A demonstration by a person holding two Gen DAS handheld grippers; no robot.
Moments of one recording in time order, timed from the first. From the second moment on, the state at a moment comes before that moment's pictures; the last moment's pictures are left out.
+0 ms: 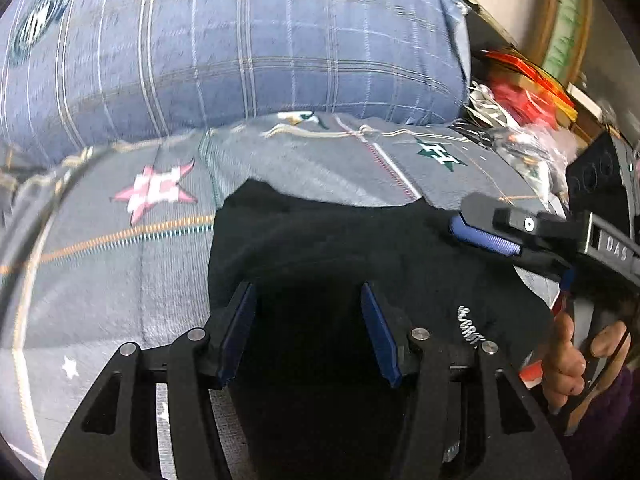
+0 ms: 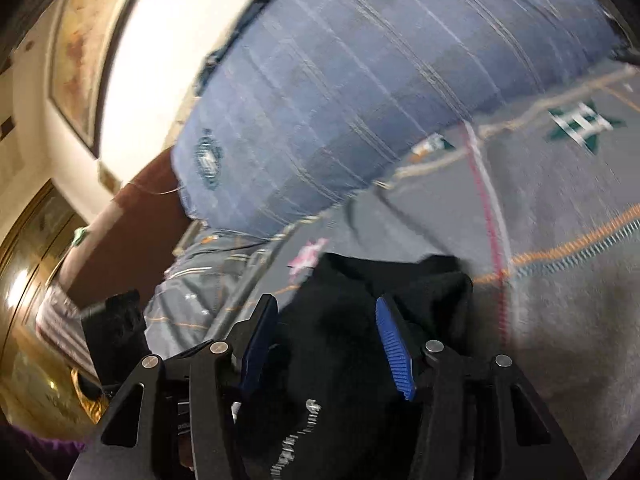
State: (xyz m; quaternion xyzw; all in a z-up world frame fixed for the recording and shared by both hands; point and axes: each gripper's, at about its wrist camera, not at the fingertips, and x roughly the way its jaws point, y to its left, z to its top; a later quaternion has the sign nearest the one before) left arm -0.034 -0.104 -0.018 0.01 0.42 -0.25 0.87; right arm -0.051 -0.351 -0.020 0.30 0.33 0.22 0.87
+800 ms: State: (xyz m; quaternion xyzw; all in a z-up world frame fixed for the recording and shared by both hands) left arm -0.044 -0.114 -0.043 0.10 0.38 -0.21 0.90; right arm -0.044 -0.342 -0.055 0.24 0.35 0.18 0.89
